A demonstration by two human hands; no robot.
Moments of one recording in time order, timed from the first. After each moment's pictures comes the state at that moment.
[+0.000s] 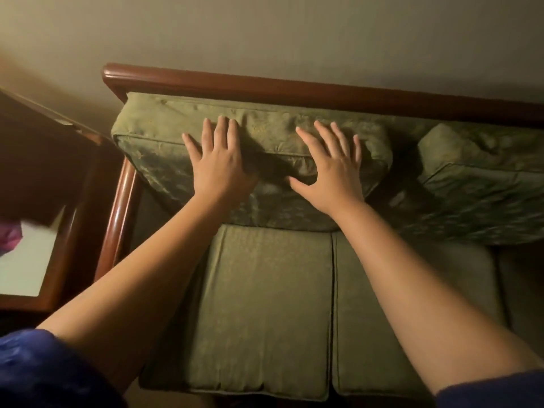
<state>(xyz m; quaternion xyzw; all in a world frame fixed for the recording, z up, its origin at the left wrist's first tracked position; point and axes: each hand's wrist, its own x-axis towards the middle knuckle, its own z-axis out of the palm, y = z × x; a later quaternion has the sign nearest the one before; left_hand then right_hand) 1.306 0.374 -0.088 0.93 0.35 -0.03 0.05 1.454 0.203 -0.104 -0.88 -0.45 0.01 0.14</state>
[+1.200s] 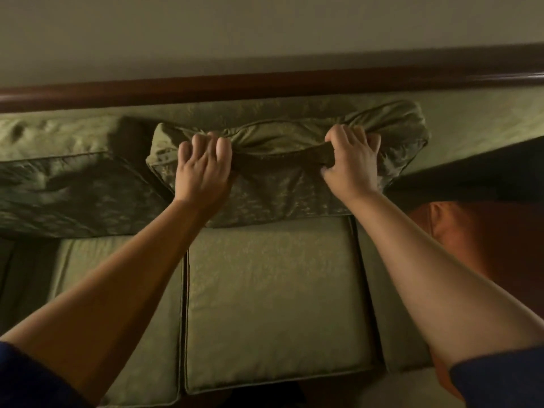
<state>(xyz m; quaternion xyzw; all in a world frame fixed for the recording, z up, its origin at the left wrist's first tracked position) 1.583 0.002 -0.077 0.98 0.20 0.06 0.01 1.760 -0.212 -0.092 -0.90 -0.38 -0.07 0.18</state>
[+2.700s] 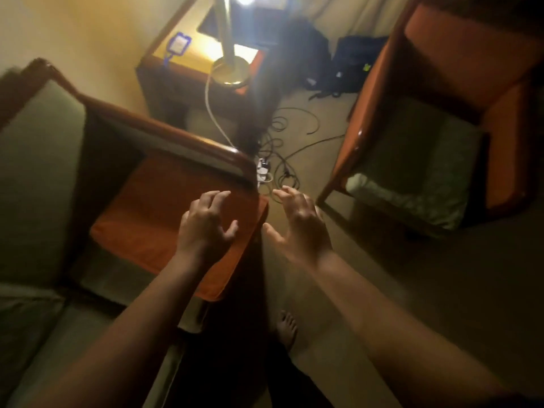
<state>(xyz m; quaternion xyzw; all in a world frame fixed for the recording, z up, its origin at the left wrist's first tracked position) 1.657 -0.784 0.011 0.95 -0.25 -0.11 0.18 1.553 -0.970 -0.011 -0.95 0.14 -0.08 0.25</state>
